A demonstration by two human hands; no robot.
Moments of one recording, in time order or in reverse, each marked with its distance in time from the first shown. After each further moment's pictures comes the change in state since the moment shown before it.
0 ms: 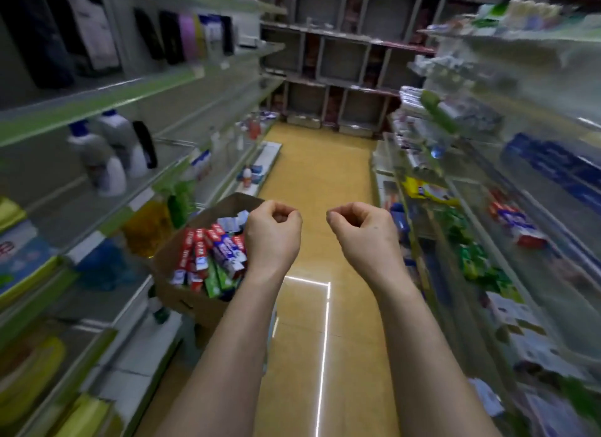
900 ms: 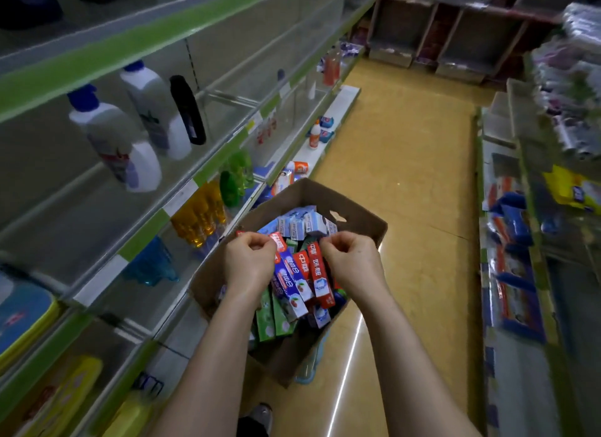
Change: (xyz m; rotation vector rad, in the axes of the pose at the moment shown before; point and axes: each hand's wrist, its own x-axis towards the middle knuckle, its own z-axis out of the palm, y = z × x) left_hand 0.290 -0.192 -0.039 0.185 0.214 -0.539; right_hand 0.240 0.078 0.287 -0.018 -0.424 0.320
